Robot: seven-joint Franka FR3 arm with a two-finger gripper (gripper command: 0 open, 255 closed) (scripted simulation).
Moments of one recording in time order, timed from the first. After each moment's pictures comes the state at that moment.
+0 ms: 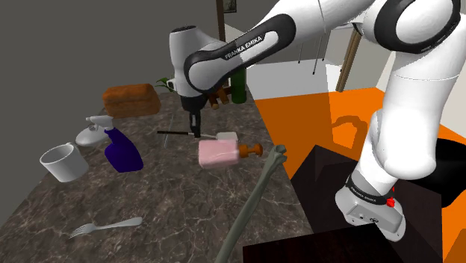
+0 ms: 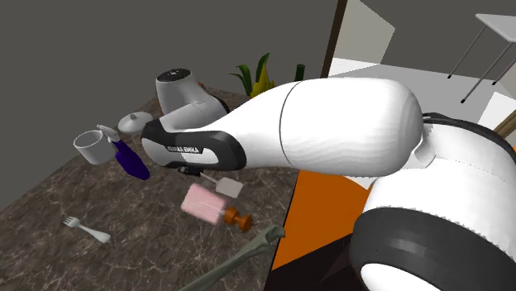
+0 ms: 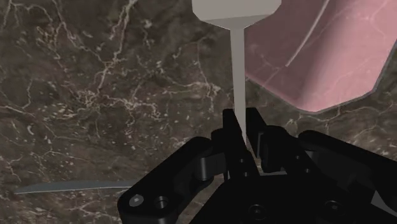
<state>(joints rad) 0.31 0.15 0.16 -1.88 0.00 2.09 -0.34</state>
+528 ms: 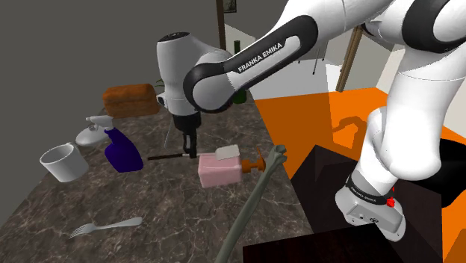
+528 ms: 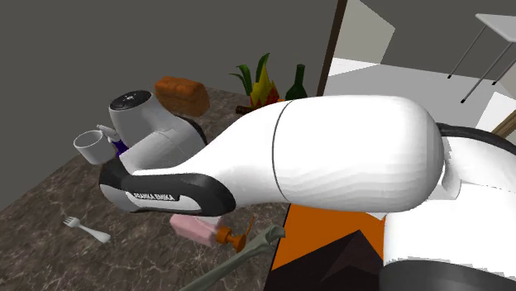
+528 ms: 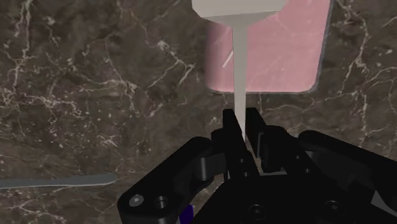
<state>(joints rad) 0.41 0.10 0.24 -1.95 -0.01 2.11 -0.16</state>
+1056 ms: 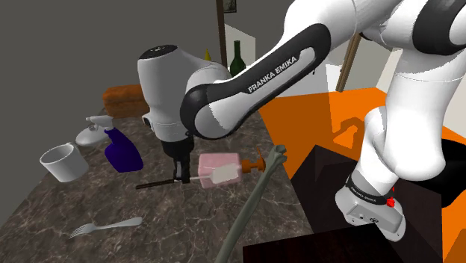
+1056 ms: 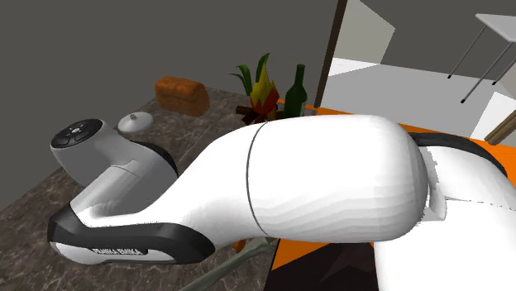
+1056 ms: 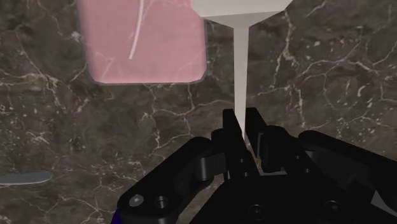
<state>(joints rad) 0.50 0.13 0.31 -1.93 -0.04 2.12 0.02</state>
